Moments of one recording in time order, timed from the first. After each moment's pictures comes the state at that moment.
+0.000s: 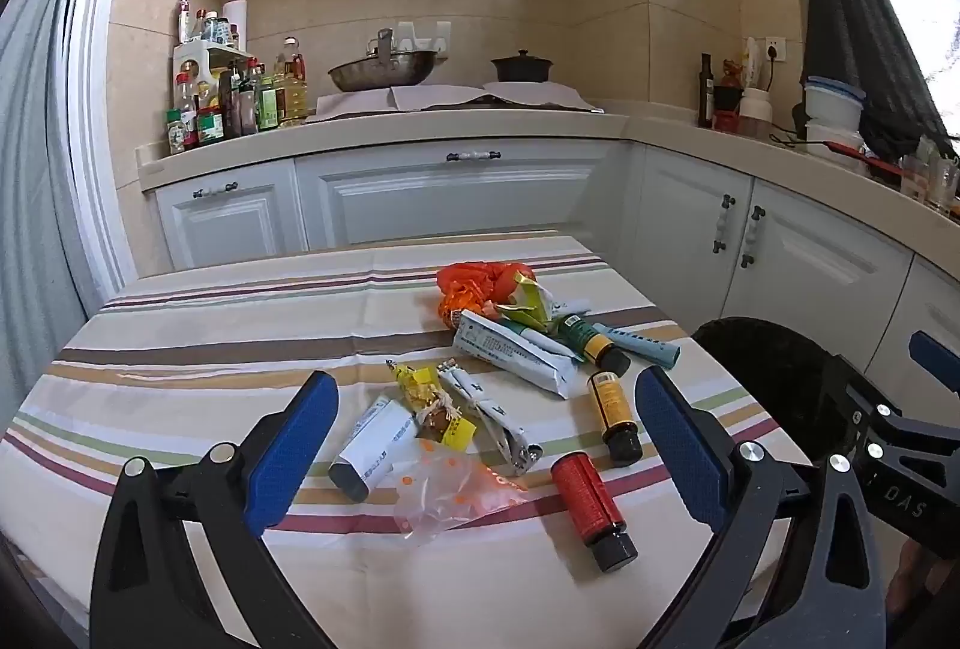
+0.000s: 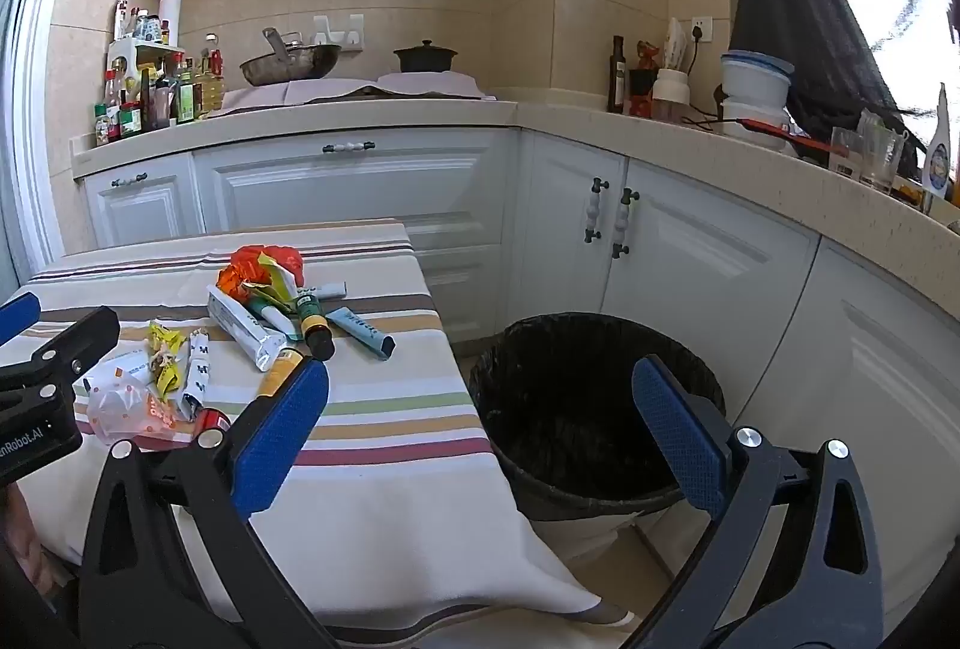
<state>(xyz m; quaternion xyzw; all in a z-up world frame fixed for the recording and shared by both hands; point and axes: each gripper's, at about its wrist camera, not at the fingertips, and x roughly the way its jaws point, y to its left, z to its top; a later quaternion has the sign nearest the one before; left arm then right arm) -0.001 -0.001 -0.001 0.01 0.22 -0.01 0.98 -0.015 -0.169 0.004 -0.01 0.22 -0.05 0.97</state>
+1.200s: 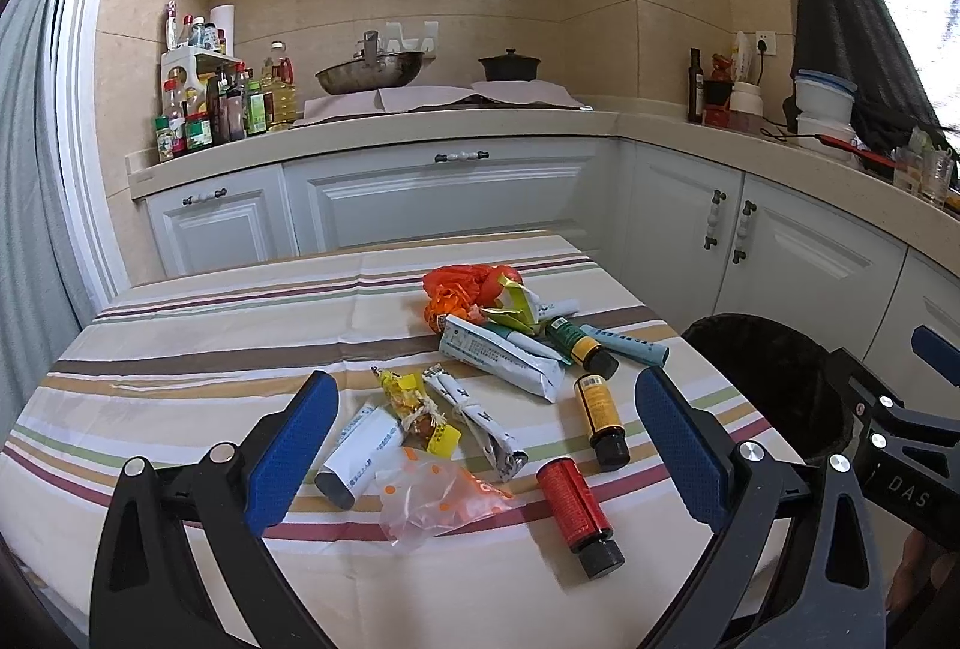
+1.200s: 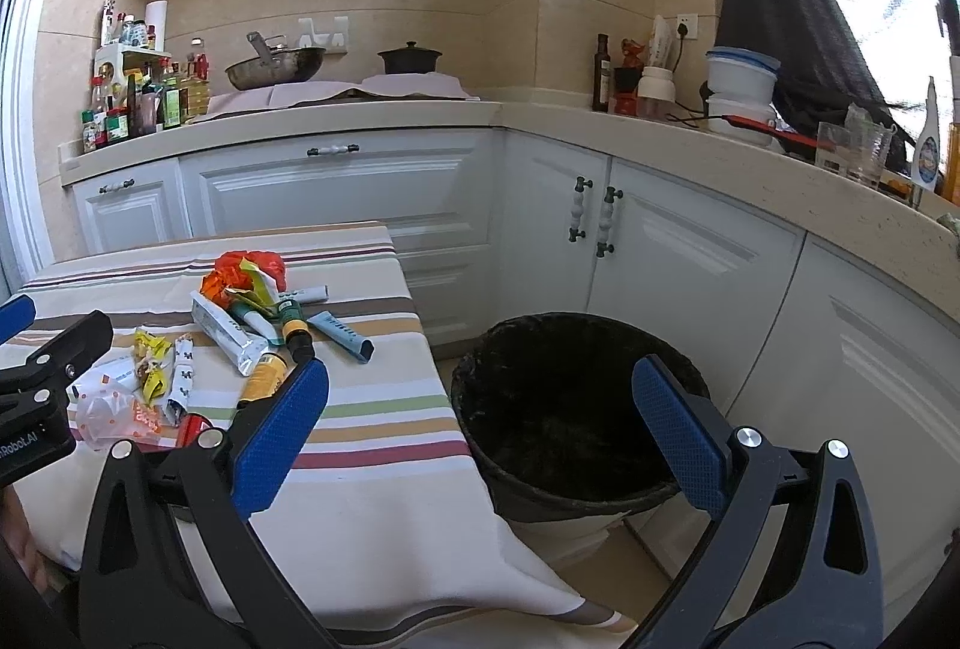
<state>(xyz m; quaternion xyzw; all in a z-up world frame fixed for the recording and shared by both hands) 0.007 -0.009 0.000 0.02 0.23 -0.01 0.97 -0.015 -0.181 0.007 -0.01 0.22 -0.06 0.97</state>
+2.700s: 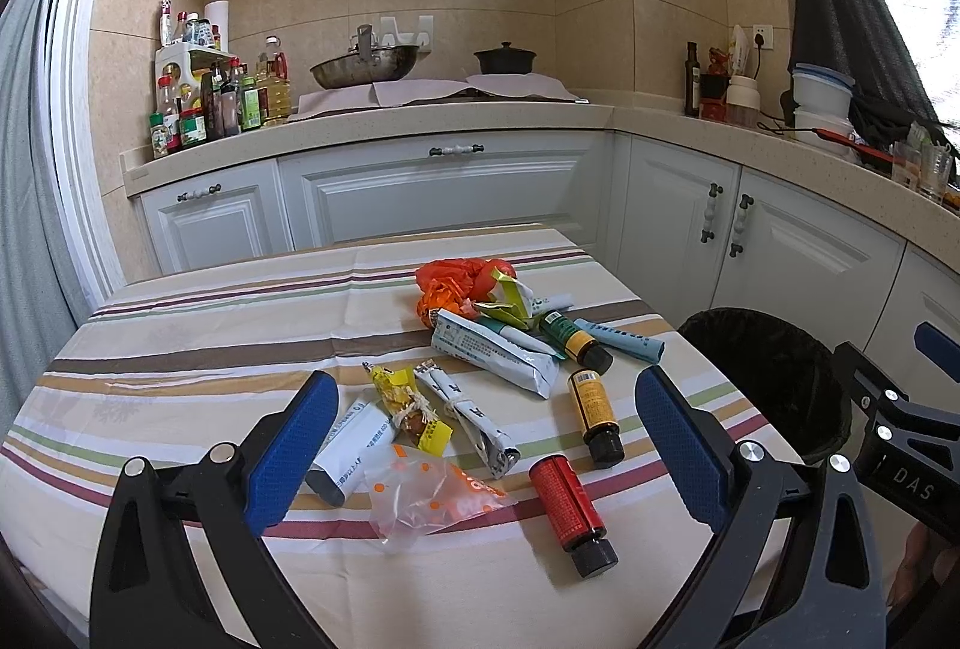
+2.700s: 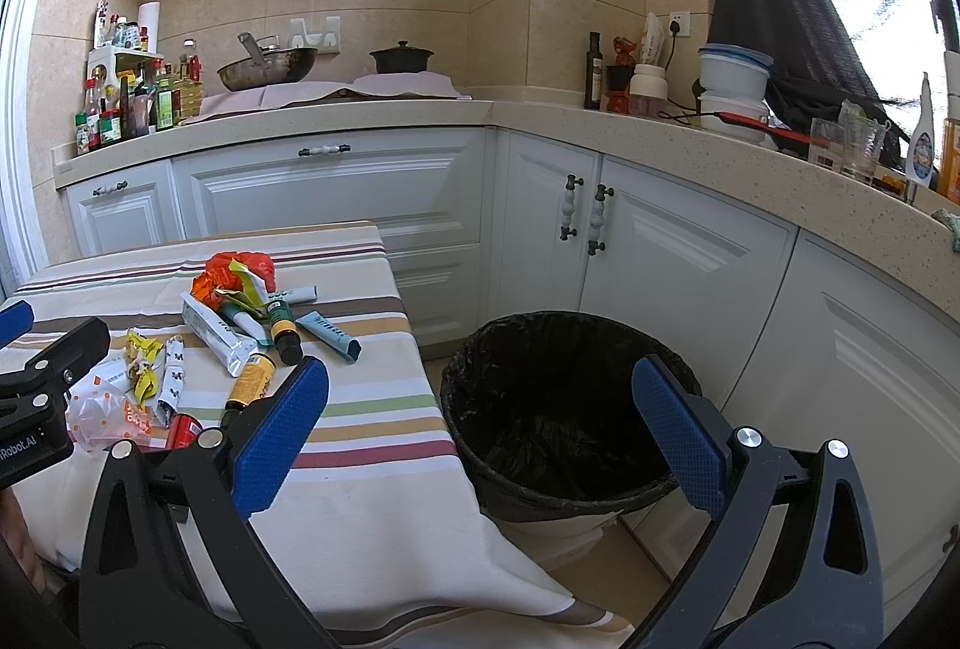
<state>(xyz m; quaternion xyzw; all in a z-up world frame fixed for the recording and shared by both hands) 0.009 -0.014 -0.003 0.01 0.23 -0.01 0.97 -0.015 -0.188 0.007 -0.01 0.22 -0.07 0.97</state>
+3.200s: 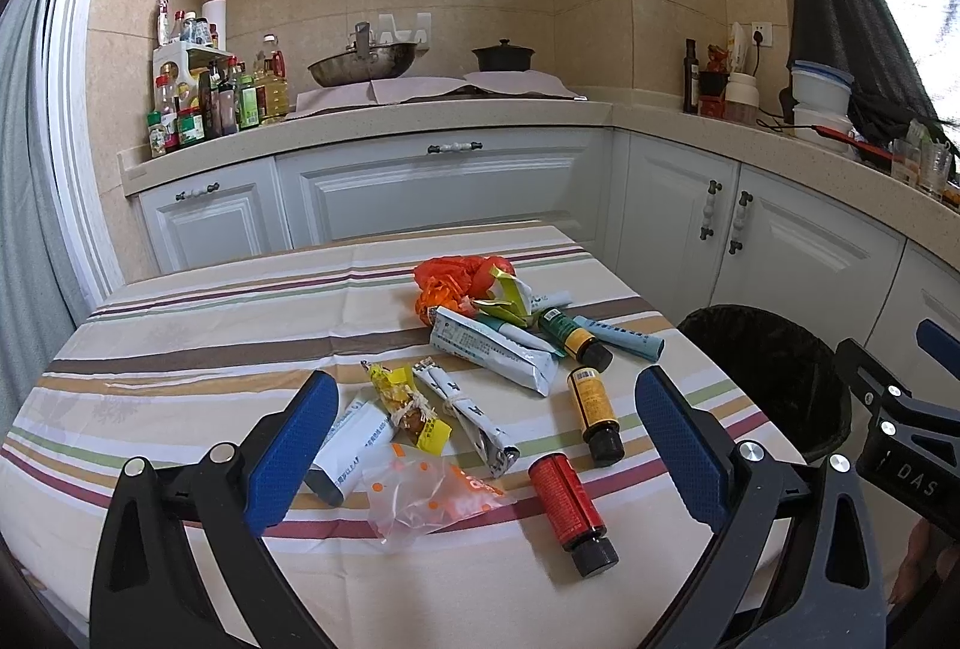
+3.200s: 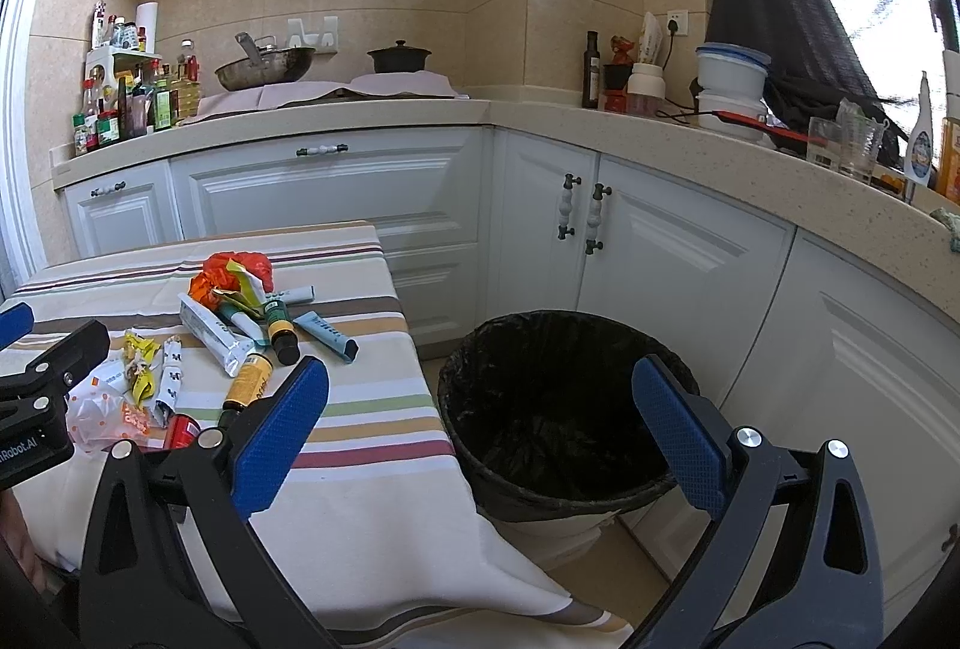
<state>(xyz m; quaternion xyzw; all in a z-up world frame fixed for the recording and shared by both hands) 0.011 -0.013 -0.006 0.01 0.24 -0.01 0.97 -0.015 -0.190 0.007 -0.01 0.22 -0.07 0.97</state>
